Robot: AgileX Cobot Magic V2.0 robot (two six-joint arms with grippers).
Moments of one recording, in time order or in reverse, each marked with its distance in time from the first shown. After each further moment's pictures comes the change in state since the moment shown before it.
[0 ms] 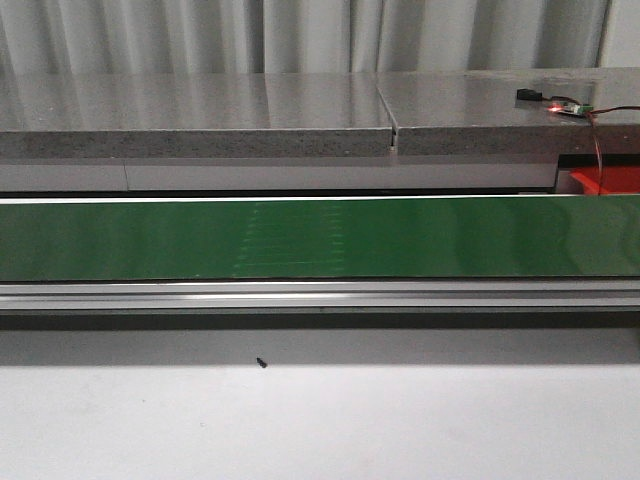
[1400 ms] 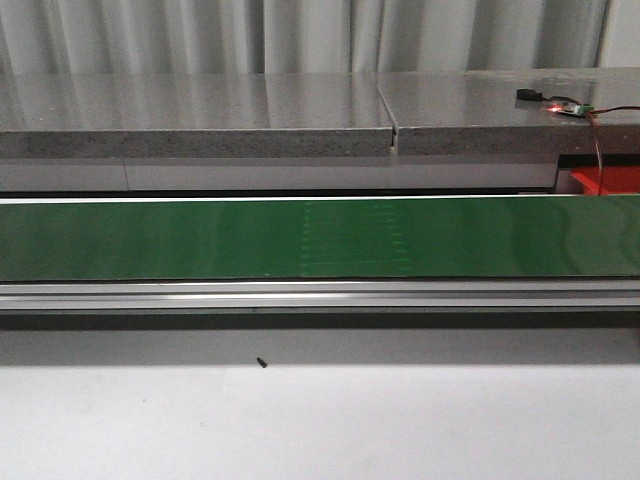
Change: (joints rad) left arm -0.092 0.148 -0.227 -0.019 0.088 -0.018; right arm 0.000 0.000 0.000 0.000 0.000 0.000
